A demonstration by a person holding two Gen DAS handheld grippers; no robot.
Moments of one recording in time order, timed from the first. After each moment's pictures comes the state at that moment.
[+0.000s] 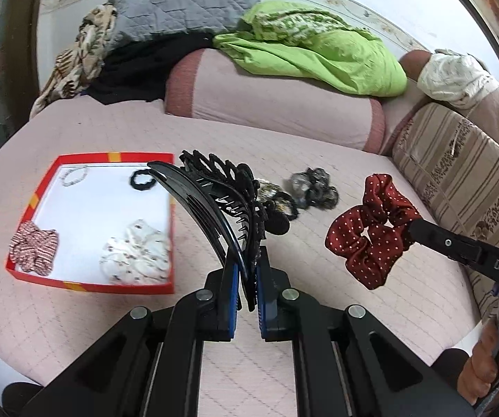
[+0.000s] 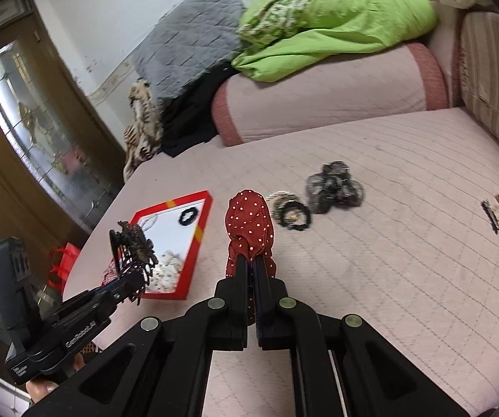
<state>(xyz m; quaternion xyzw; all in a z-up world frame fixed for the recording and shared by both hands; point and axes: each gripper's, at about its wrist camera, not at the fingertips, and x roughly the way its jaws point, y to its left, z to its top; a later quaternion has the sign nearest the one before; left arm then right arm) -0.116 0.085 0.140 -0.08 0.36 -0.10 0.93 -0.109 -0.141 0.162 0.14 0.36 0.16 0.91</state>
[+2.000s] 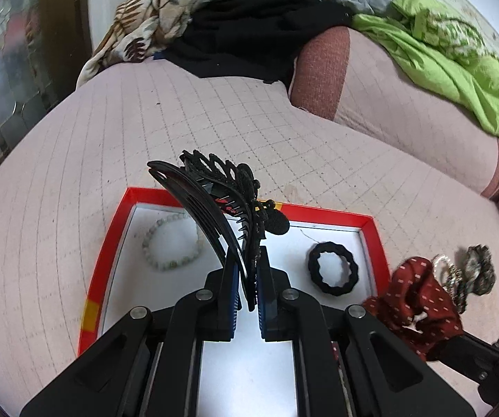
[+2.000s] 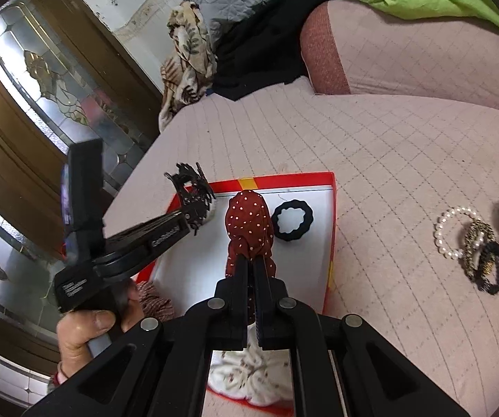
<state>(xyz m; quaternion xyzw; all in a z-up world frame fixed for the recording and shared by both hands) 0.108 0.277 0.069 -0.09 0.43 0.03 0.90 0.062 0.076 0.098 0.11 0.45 0.26 0.85</state>
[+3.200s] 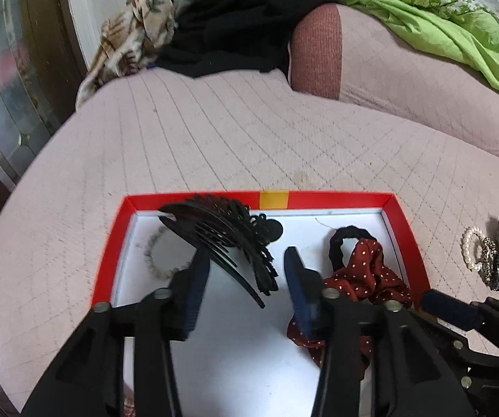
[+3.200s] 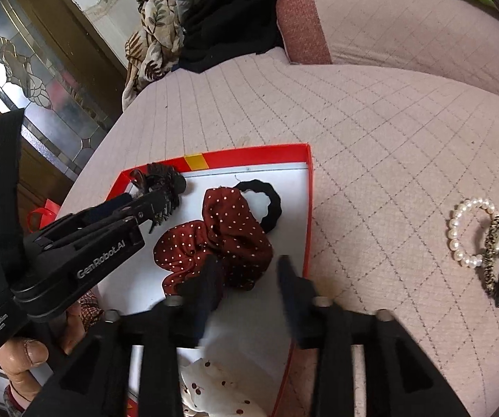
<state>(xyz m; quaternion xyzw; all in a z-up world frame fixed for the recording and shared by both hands) 0.110 0.258 0.052 -0.01 0.43 0.05 0.90 0.098 0.083 0.044 0.08 0.48 0.21 0.85</state>
